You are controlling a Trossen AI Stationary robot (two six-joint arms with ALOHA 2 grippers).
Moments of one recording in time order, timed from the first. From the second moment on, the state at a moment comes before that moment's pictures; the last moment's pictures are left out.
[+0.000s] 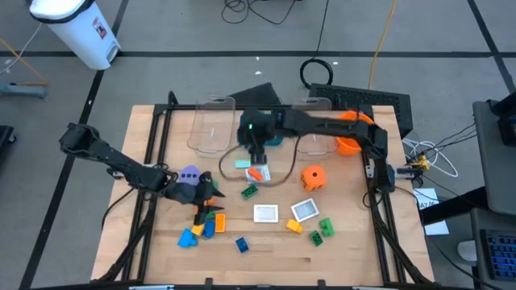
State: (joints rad) left arm -0.42 1.13 0.42 0.13 -0.25 -0.28; right arm -0.17 2.02 1.95 -0.81 0.02 -0.34
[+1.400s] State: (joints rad) left arm -0.88 1.18 0.79 -0.53 -0.47 -0.90; right arm 0.21 2.00 1.16 0.58 0.03 -0.18
